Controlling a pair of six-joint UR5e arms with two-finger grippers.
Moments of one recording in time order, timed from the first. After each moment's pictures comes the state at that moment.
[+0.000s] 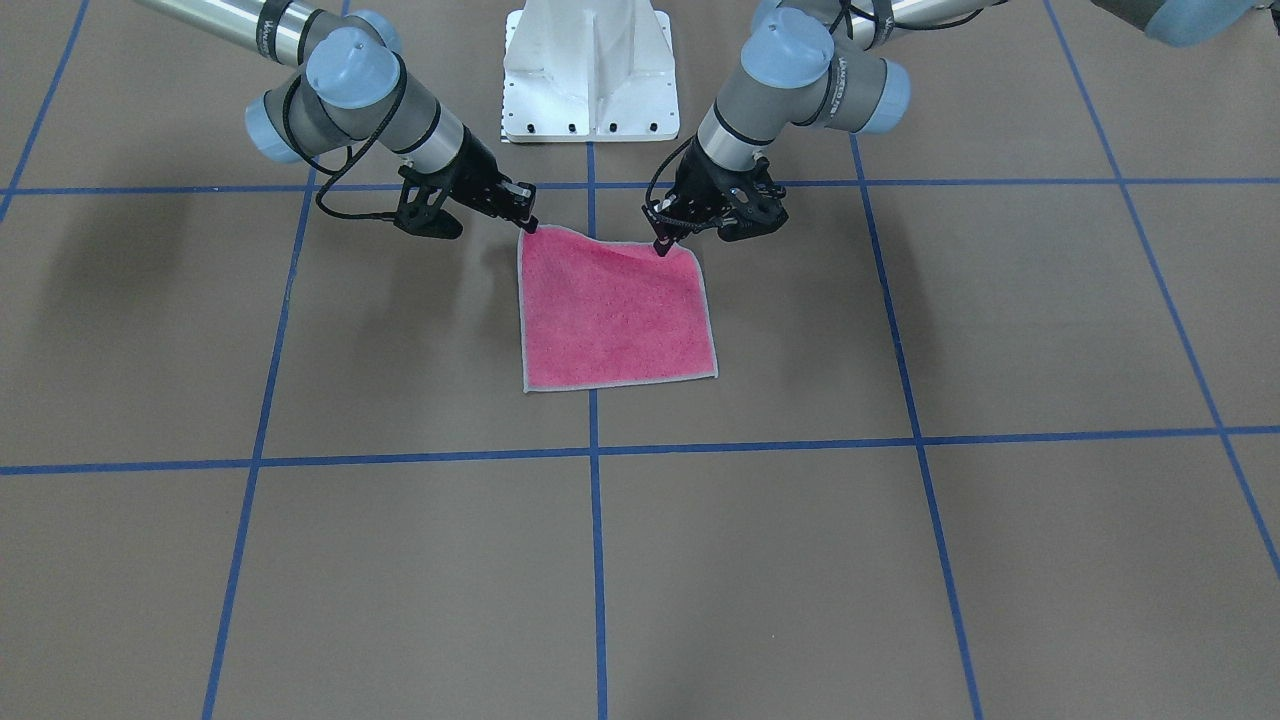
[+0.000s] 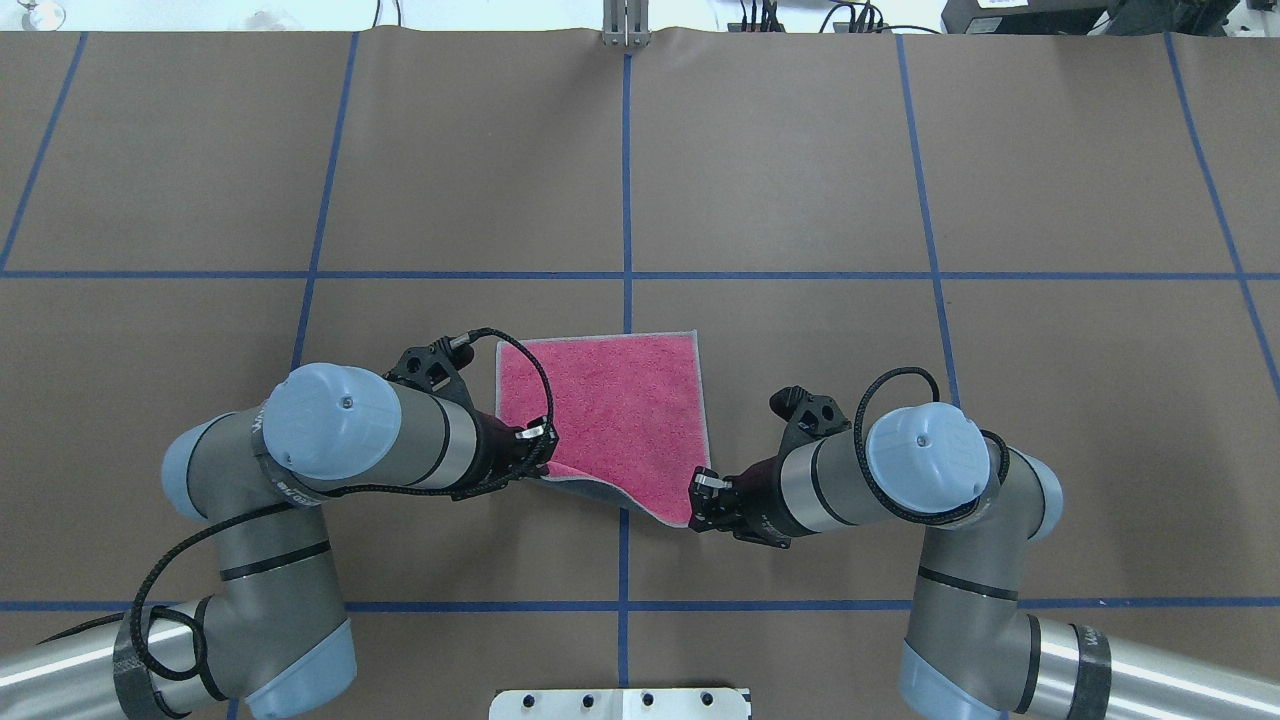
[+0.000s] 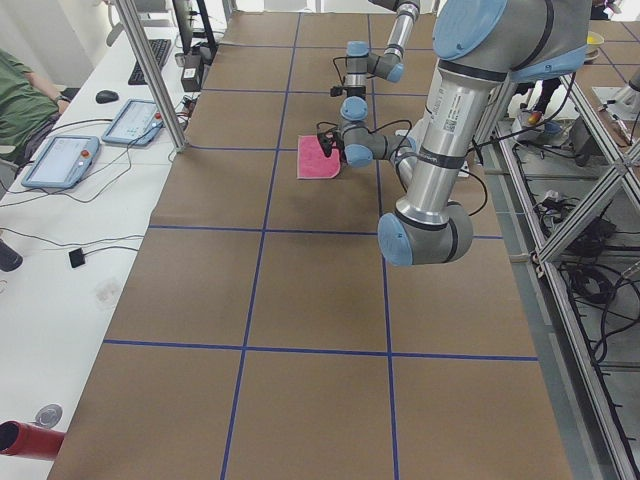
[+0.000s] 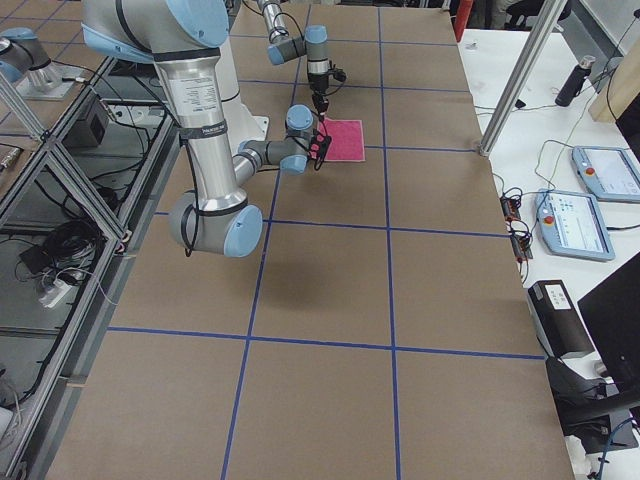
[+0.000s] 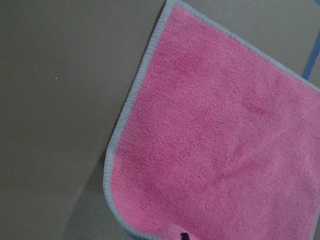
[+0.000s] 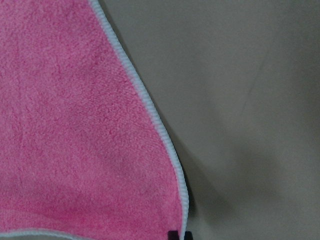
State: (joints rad) left arm -0.40 -2.01 -1.76 -2.08 -1.82 -1.83; right arm 0.35 -1.24 1.71 -0.79 1.92 1.88
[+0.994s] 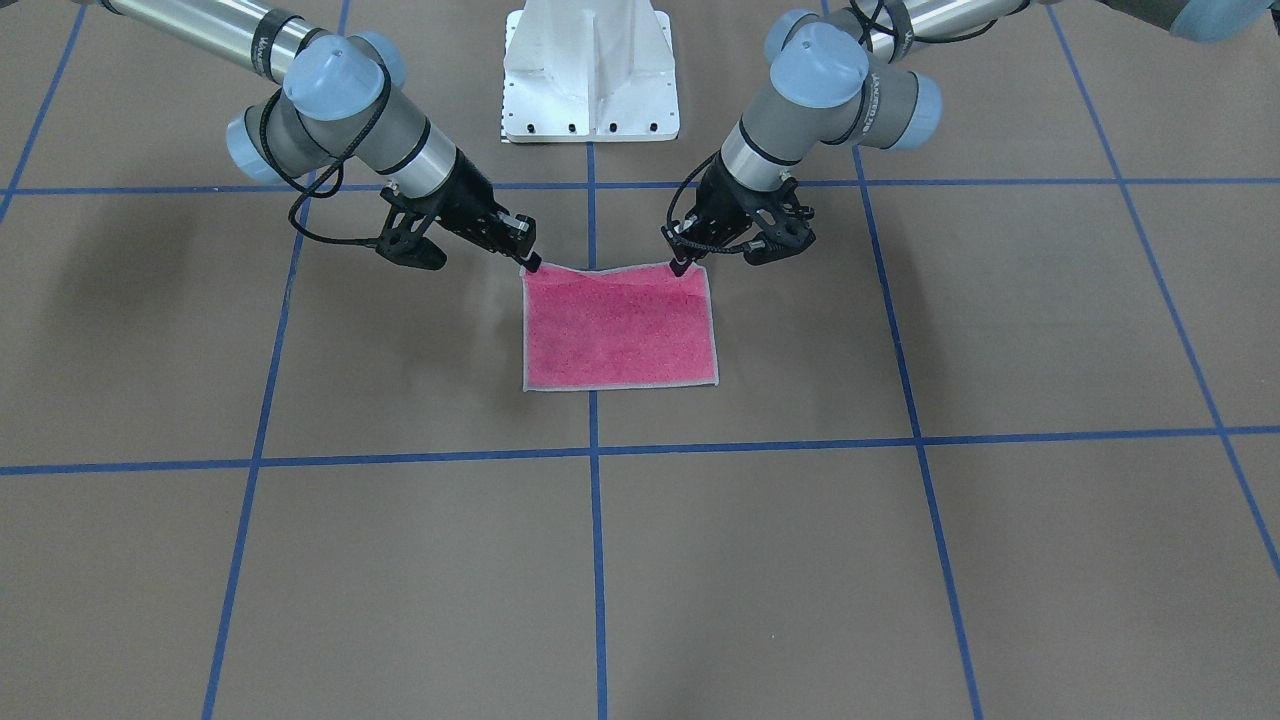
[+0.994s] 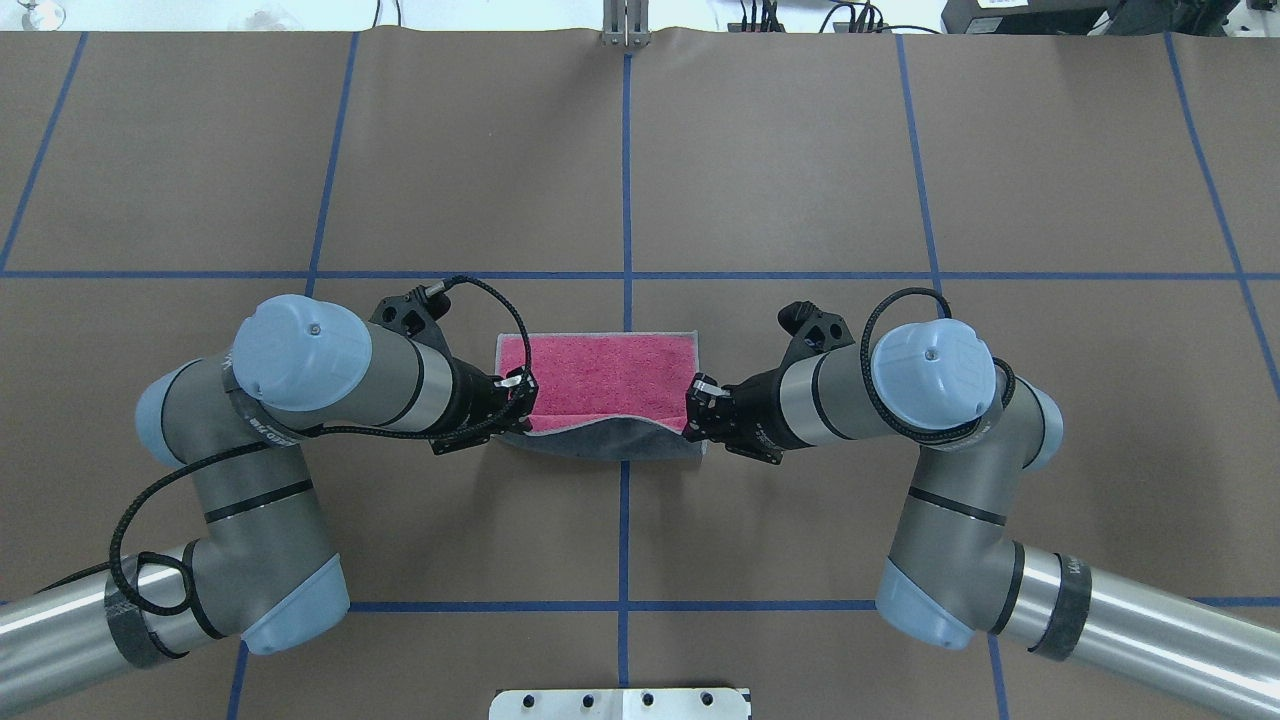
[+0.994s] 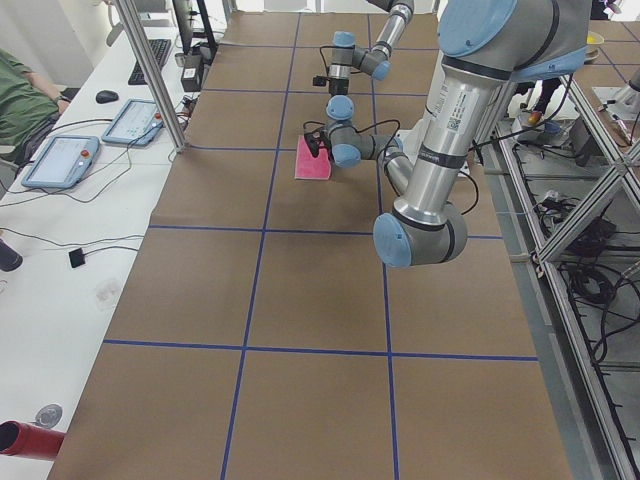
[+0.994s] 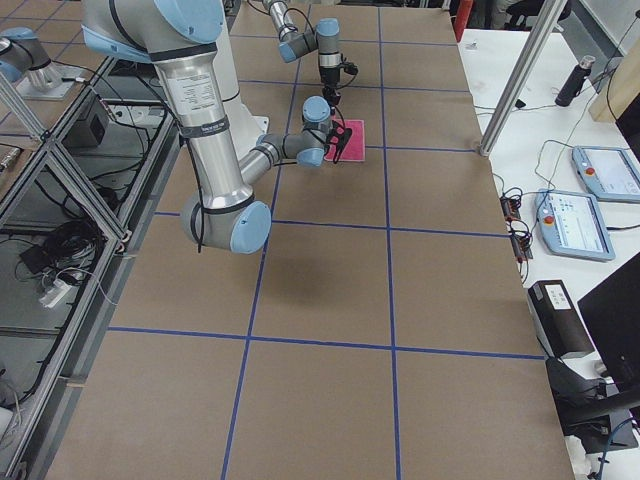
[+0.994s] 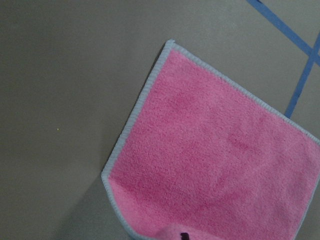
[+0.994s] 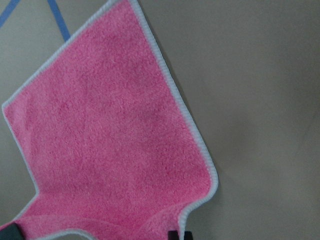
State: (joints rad) left arm -0.49 -2.02 -1.74 -2.09 -1.90 -1.82; right arm 0.47 -1.17 1.67 -0.80 1.91 1.91
